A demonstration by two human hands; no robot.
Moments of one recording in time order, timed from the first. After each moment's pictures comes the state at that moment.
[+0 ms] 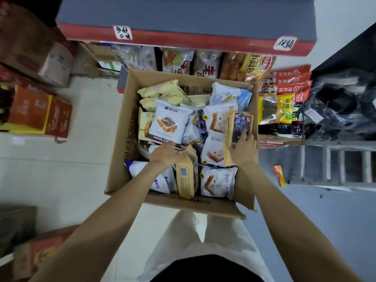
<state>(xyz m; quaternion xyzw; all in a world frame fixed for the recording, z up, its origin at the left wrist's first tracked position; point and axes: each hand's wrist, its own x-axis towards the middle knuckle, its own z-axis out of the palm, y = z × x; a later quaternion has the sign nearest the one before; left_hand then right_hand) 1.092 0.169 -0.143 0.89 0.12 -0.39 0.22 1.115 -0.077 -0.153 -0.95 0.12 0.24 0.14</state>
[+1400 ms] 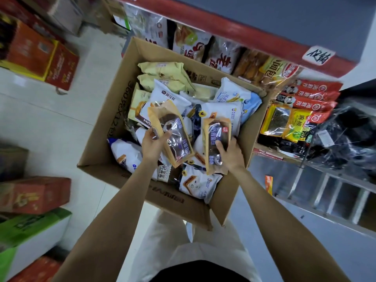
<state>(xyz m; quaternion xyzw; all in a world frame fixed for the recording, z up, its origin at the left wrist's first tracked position) 1.087 0.124 -0.173 0.61 0.52 -0.06 0.59 1.154 -0.095 -0.193 -0.88 0.11 0.36 0.30</state>
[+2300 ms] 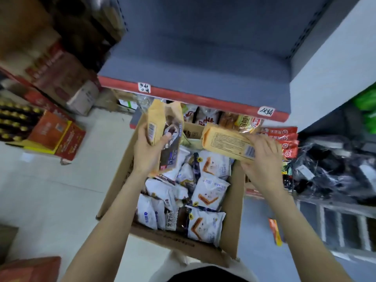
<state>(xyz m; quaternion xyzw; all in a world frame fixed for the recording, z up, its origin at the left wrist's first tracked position) 1.135 0.169 -0.004 0.75 0.24 0.10 0.60 1.168 -0.118 0.007 -0.95 -0.18 -0.14 0.20</state>
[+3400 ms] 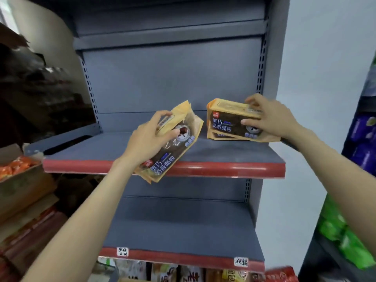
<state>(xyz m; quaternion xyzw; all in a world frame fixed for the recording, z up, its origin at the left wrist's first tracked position) 1.328 0.126 0.357 0.91 -0.08 0.27 0.31 1.402 -0.185 0.386 -0.92 -0.20 -0.29 0.17</state>
